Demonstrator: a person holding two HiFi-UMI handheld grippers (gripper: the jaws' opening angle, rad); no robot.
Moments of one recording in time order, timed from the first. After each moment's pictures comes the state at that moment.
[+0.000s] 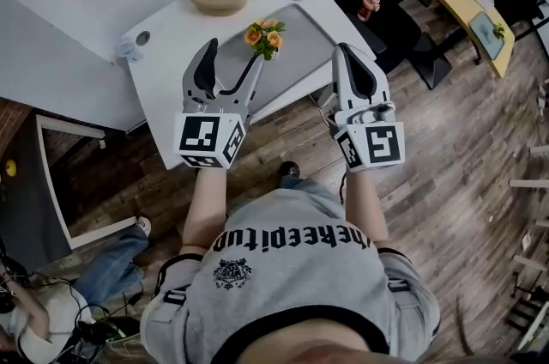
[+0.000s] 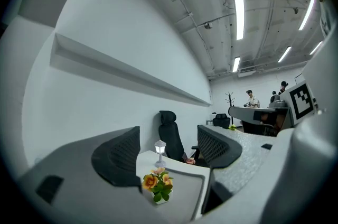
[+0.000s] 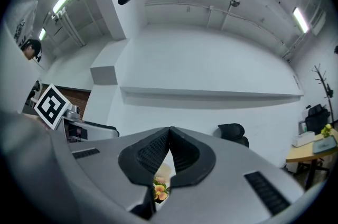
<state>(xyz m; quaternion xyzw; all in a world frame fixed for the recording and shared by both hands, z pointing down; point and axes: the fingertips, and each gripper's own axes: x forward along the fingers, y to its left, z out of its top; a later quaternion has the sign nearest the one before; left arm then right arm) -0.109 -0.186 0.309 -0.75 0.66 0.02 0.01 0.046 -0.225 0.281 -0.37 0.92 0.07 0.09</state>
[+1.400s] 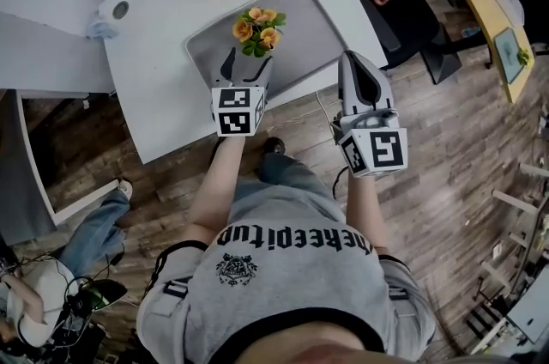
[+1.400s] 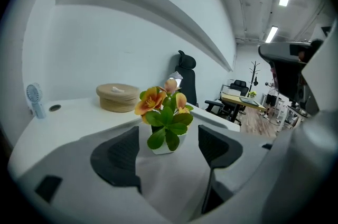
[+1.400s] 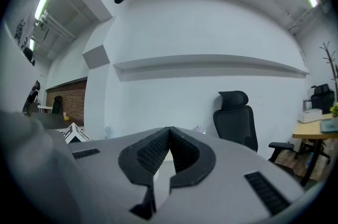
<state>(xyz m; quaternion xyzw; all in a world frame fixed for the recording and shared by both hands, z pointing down) -0.123 -0.312 0.560 -0.67 0.70 -0.12 -0.22 0.029 -0.343 0.395 -0.34 0.94 -0.02 -0.02</state>
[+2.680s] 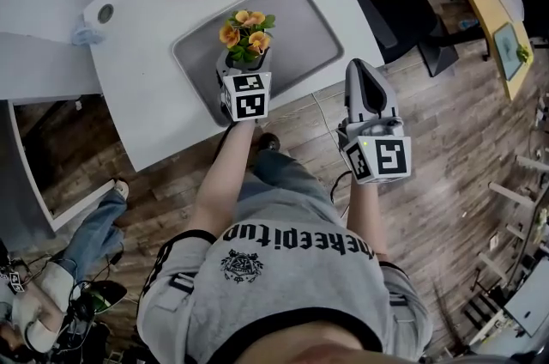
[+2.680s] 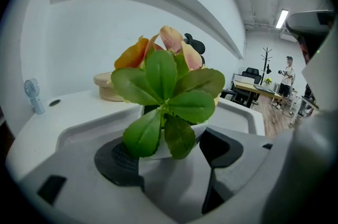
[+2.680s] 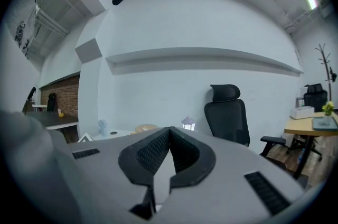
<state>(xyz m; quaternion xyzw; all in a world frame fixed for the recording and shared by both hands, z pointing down) -0.125 -0.364 0.631 -0.63 0.72 -0.17 -0.23 0.055 -0.369 0.424 -0.36 0.93 -0.04 -0.05</state>
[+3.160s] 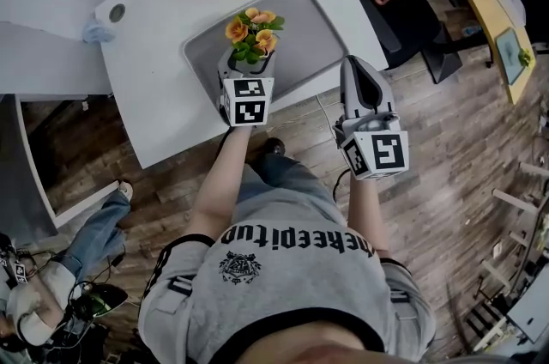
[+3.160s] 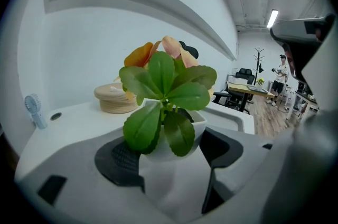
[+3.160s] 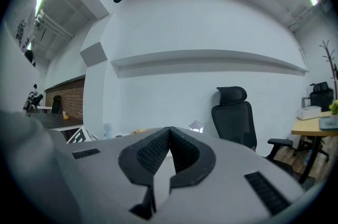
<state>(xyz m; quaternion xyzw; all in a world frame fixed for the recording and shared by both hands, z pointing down) -0.127 -0.349 0.592 -0.65 0.71 -0.17 -0.20 0.033 -0.357 0.413 -0.34 0.94 -0.04 -0.04</state>
